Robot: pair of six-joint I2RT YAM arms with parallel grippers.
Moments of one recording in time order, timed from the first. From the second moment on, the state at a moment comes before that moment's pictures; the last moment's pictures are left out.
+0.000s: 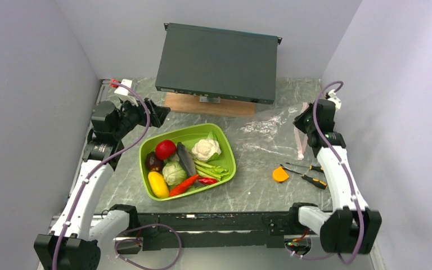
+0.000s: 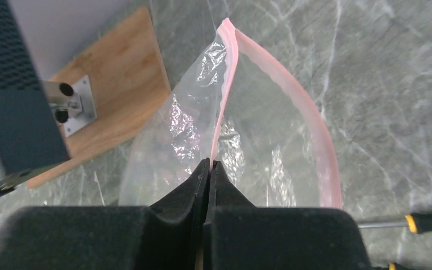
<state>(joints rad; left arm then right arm) -0.12 0.95 0.91 -0.07 0.43 -0.26 -0.06 1.14 0.93 -0.34 0.07 0.59</state>
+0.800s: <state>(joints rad) -0.15 0.95 0.91 -0.07 0.45 -0.28 0.48 1.08 1.11 -0.50 -0.06 0.48</state>
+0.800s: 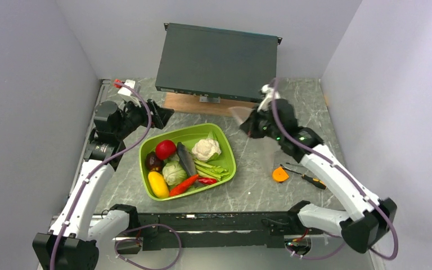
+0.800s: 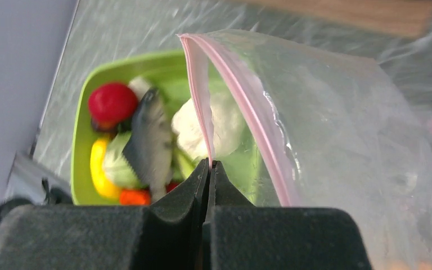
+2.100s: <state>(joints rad) -0.42 1.29 0.93 -0.09 0.54 -0.69 1.04 1.34 1.07 -0.21 0.39 0.57</state>
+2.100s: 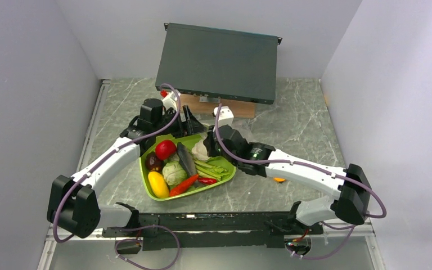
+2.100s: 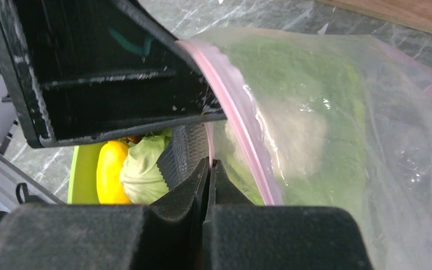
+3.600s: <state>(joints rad) -0.45 1.35 1.04 -0.24 0.56 -0.55 1.24 1.76 1.86 -1.13 0.77 0.48</state>
